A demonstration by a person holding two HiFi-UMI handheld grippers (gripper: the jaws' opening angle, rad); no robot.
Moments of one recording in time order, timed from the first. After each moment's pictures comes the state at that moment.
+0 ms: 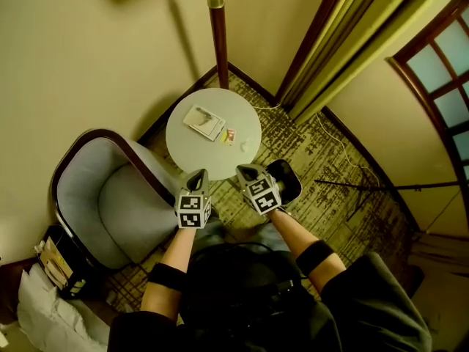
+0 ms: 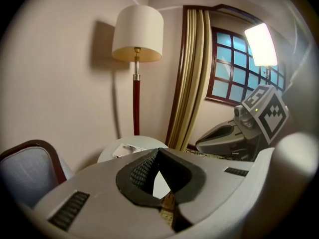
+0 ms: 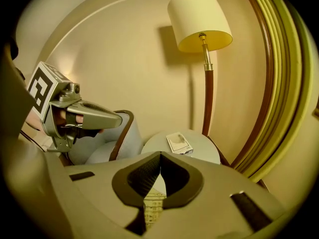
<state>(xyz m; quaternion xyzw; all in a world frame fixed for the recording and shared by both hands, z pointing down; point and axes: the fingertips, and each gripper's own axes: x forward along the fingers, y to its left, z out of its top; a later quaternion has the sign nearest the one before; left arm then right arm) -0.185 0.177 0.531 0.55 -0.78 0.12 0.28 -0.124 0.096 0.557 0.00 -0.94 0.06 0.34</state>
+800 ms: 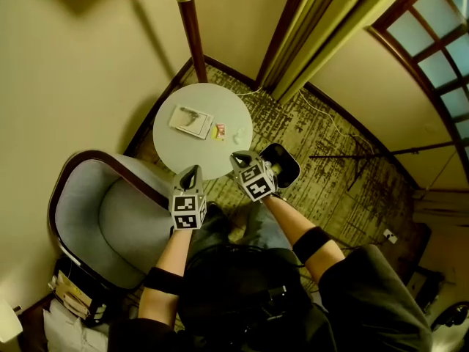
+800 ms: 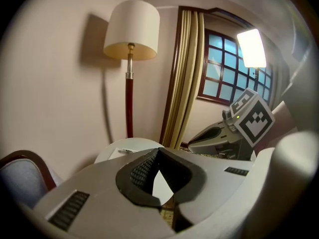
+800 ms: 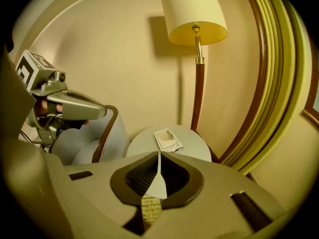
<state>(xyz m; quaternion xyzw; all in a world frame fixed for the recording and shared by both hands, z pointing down) -0.220 0.173 0.537 0.60 -0.74 0.14 0.27 -0.155 0.076 0.582 0.08 -0.92 0.06 0.38</state>
